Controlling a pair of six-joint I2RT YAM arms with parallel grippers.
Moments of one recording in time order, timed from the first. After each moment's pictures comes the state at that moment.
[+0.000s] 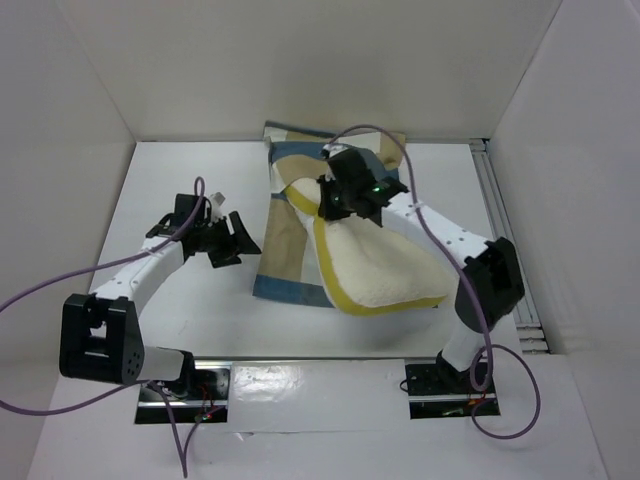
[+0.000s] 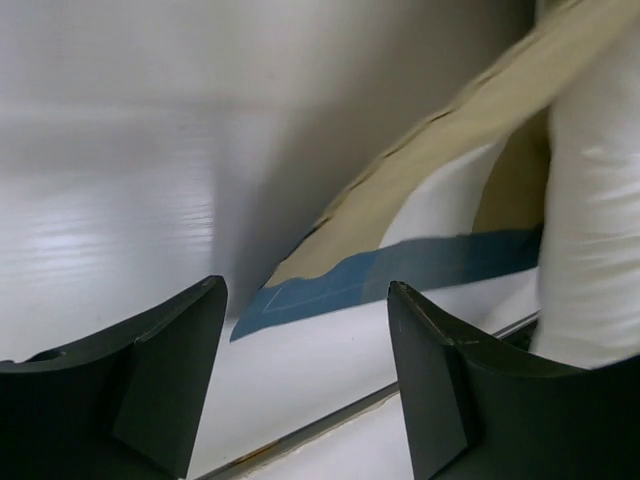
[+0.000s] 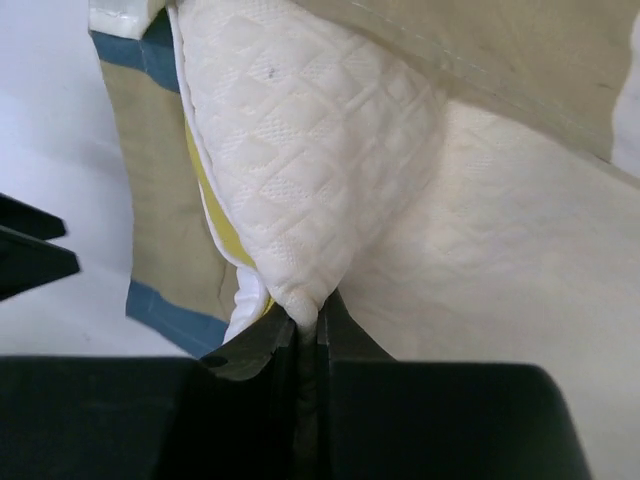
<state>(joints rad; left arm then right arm) -0.06 1.36 0.86 -0.48 0.45 -0.54 0.70 1.76 1.49 -0.50 0.06 0.37</state>
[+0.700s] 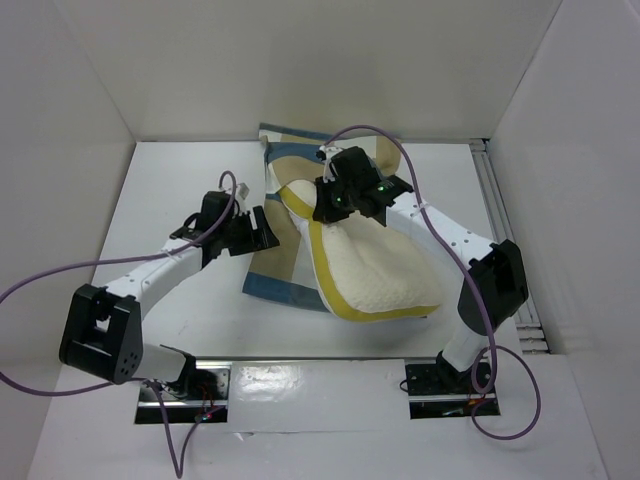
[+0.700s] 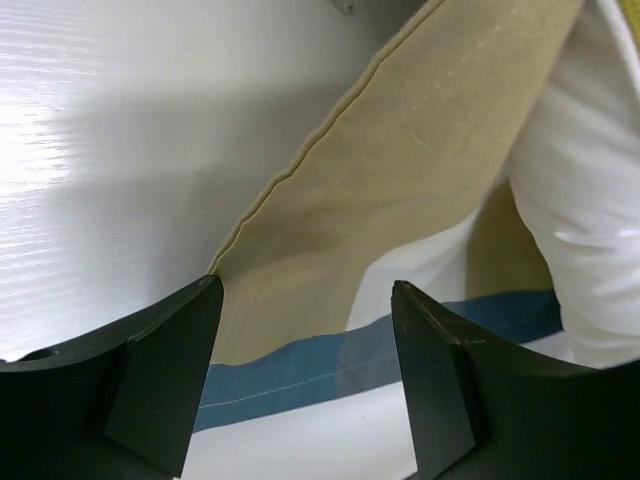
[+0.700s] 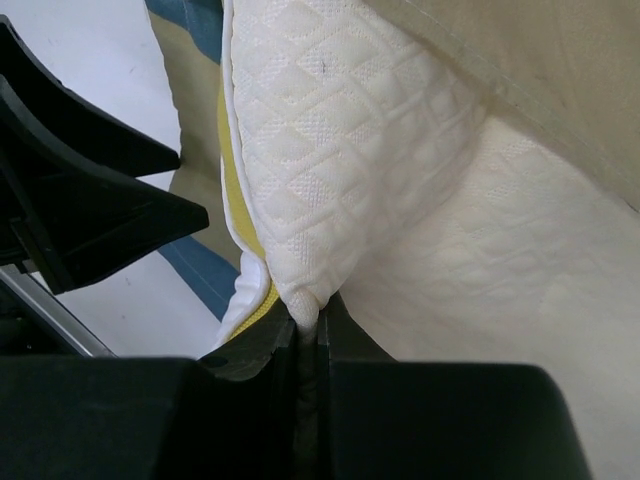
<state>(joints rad) -0.29 1.38 0.86 -0.24 0.26 -0.53 0.63 1.68 1.47 -0.51 -0.17 0.29</state>
